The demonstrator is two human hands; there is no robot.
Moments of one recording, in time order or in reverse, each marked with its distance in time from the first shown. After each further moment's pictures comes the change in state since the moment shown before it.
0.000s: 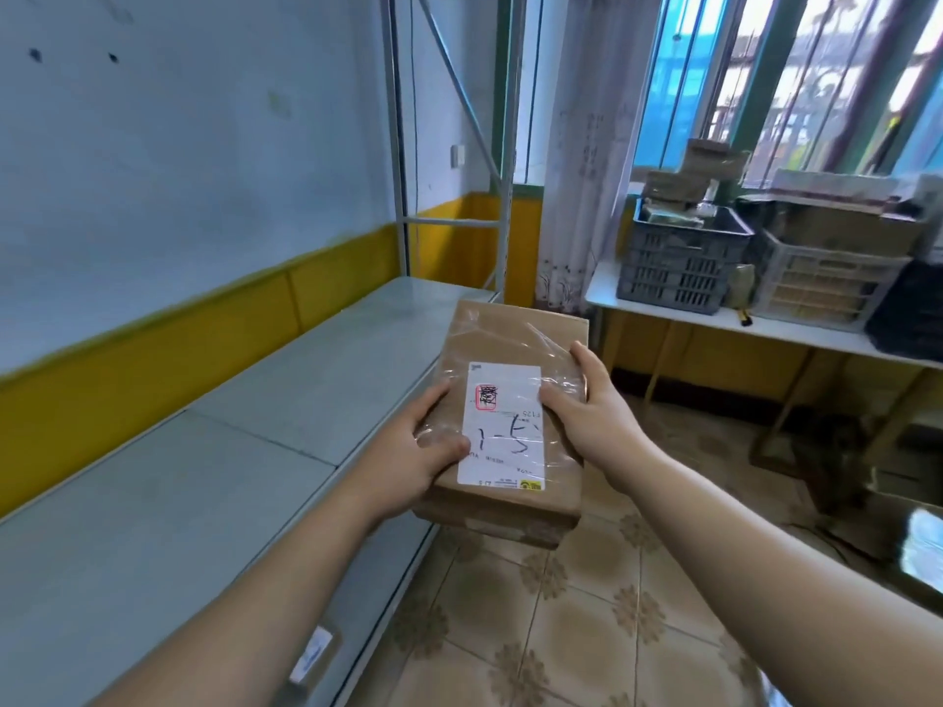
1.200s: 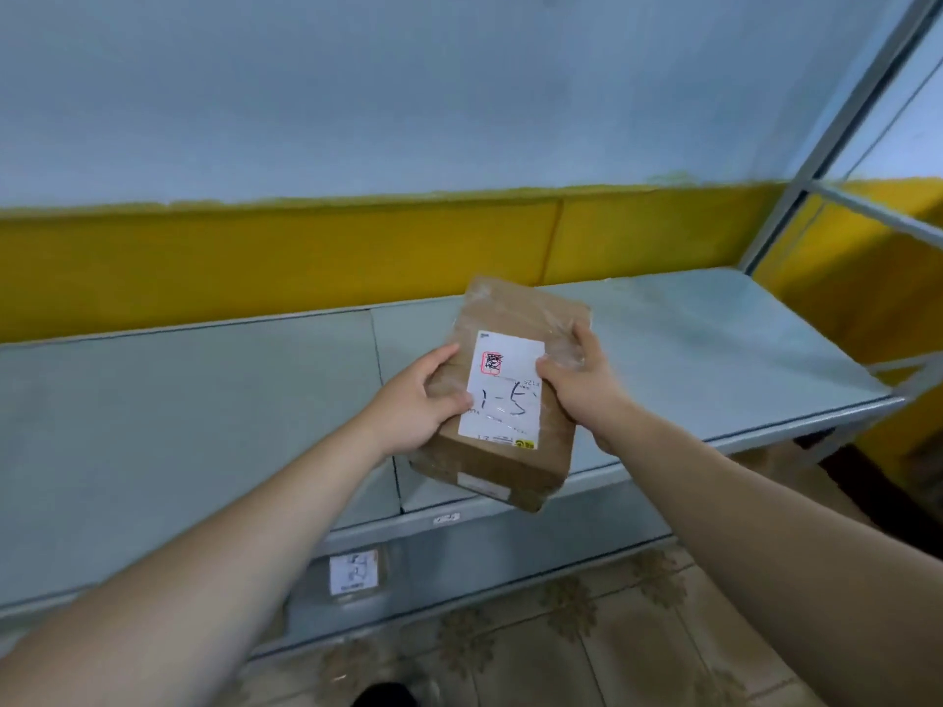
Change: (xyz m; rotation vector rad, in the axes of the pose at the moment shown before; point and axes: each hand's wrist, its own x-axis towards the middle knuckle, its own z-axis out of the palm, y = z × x) left_hand 0.237 -0.179 -0.088 -0.110 0.651 -0.613; right_hand 0.383 -0.003 0.301 -0.214 -0.848 -0.067
